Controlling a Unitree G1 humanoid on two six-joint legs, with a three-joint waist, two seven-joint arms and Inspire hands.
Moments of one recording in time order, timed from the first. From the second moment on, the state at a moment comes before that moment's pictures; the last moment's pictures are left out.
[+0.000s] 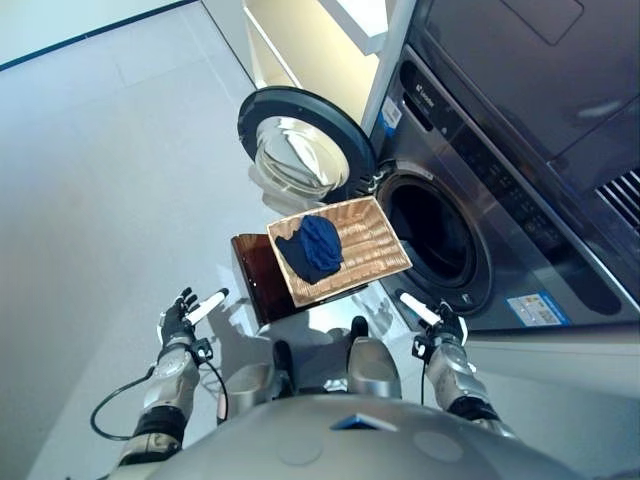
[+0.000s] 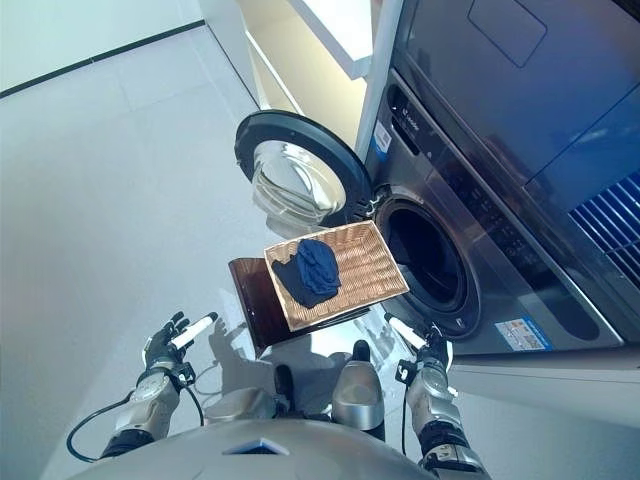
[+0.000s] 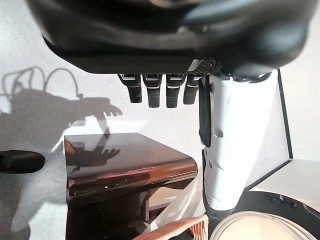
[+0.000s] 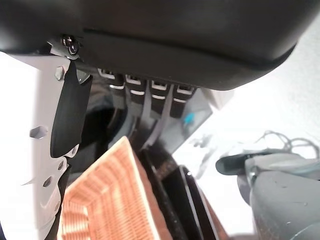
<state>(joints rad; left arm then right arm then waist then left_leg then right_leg) 0.16 0.20 0.08 0.67 -0.36 0.01 0.20 0.09 -0.14 -0.09 0.78 0.40 -0.02 -0.26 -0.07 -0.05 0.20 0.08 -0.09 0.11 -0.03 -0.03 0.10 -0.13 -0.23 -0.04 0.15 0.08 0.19</state>
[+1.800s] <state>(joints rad) 0.14 0.18 0.05 0.70 -0.35 0.01 0.18 0.11 -0.15 -0.11 0.77 0.40 -0.02 -0.26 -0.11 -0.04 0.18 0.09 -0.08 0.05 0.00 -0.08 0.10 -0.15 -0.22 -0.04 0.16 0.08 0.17</state>
